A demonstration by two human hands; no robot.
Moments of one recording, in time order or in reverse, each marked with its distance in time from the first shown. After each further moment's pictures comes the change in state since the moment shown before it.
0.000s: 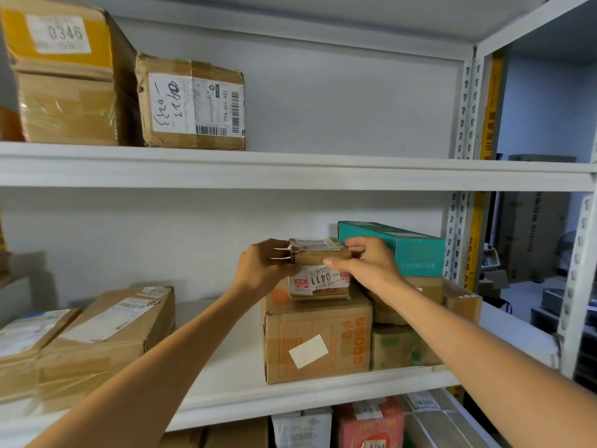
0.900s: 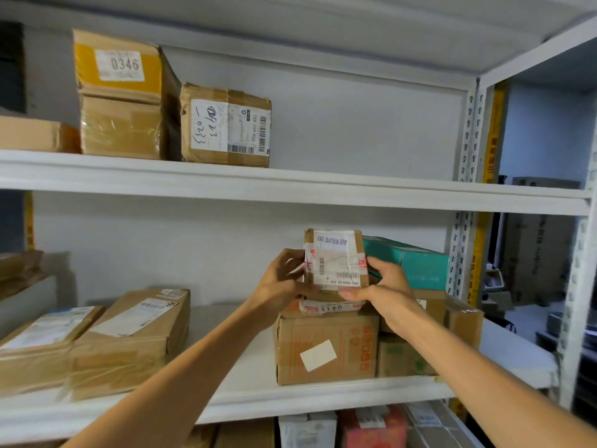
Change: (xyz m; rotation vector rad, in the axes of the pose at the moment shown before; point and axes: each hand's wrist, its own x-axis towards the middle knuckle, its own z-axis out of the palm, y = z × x) left_hand -0.045 0.030 -0.007 -0.482 -0.226 -0.086; right_hand -0.041 -0.001 -0.005 0.217 -0.068 0.029
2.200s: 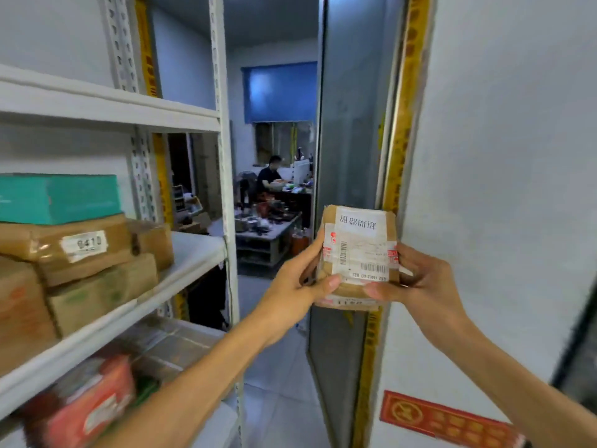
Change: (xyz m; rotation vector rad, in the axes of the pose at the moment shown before) left_hand -0.148 -0.036 0.331 -0.349 -1.140 0.146; right_hand -0.389 -0.028 -0.204 -0.301 0.875 0.021
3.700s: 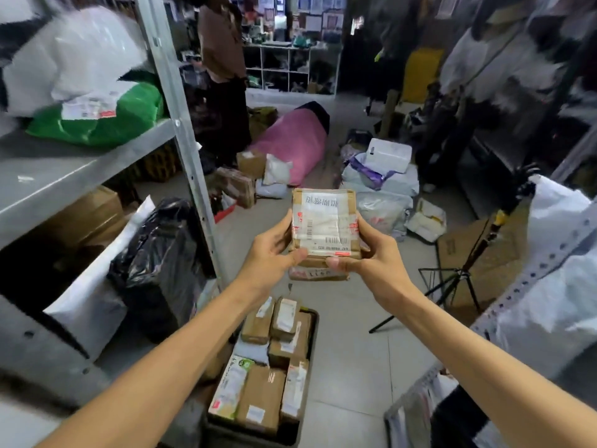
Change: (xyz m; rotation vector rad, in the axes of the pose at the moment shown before) left_hand 0.132 -0.141 0.741 -0.488 -1.416 -0.134; right_hand -0.331 0.054 -0.489 -0.483 1.496 0.484
